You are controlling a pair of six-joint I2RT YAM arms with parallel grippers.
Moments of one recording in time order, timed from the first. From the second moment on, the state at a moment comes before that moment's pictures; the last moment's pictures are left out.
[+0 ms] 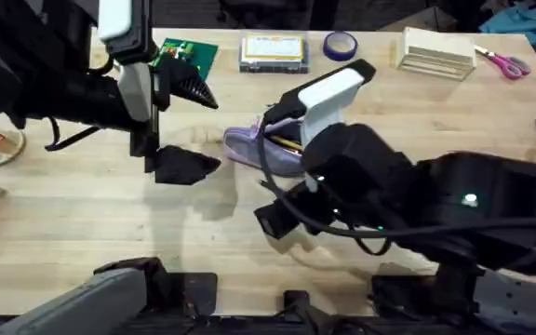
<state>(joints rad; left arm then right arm) 0.16 1.26 1.11 -1.26 0.85 1.55 1.04 1.16 0.79 -0.61 0.13 0.46</state>
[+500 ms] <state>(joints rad) 0.16 1.26 1.11 -1.26 0.85 1.55 1.05 1.37 0.79 -0.46 0.14 0.53</state>
